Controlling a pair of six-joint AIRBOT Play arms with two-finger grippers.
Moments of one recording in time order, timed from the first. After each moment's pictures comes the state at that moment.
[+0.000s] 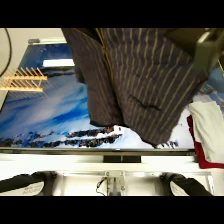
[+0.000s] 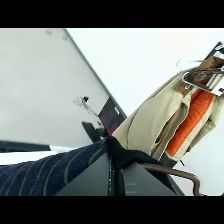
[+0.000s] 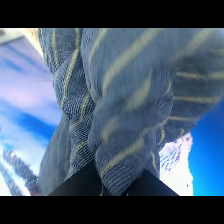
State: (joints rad) left arm -0.33 -1.36 2.00 1.06 -0.58 -1.65; right arm 0.13 -1.12 1.99 -0.89 1.44 1.01
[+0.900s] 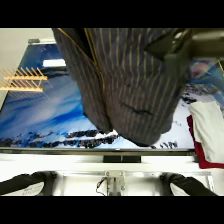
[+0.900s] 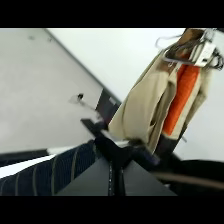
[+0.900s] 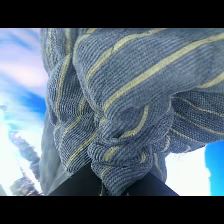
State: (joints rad) left arm -0.35 -1.31 2.04 1.04 -0.65 -1.48; right arm 0.25 -1.18 1.99 -0.99 1.46 1.04
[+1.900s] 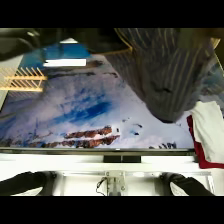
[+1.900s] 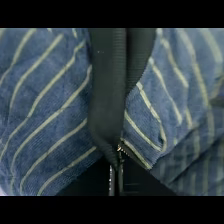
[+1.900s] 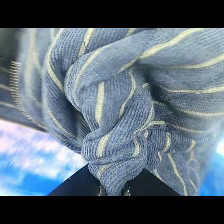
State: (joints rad) left arm -0.72 -1.31 1.98 1.38 -0.85 -1.48; right arm 0.18 -1.14 1.99 -1.09 1.26 1.08
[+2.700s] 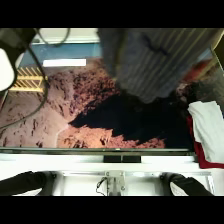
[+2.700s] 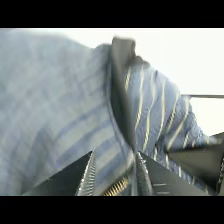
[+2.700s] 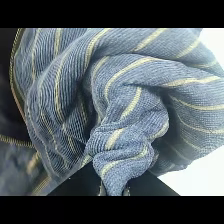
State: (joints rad) left arm -0.82 -1.33 1.97 1.39 -0.16 -1.41; right arm 0.18 -1.12 1.99 -1.28 0.75 1.09
